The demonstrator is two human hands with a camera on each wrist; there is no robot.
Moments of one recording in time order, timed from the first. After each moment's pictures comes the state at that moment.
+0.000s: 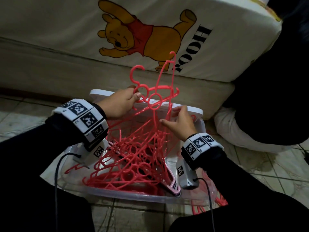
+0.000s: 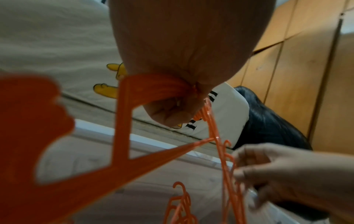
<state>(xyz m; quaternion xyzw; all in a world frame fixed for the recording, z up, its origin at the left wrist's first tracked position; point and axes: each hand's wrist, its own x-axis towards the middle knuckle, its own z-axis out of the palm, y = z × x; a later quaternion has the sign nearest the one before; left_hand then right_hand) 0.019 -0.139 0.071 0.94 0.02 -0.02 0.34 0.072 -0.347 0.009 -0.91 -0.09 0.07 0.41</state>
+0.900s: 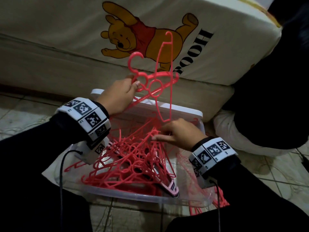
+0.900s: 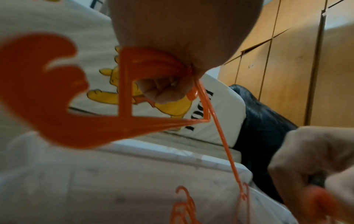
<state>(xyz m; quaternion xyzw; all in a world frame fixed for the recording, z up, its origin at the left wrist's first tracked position) 0.019 -0.138 0.079 0.93 0.04 0.12 0.34 0.052 -0.358 0.044 -0.89 -0.43 0.11 0.08</state>
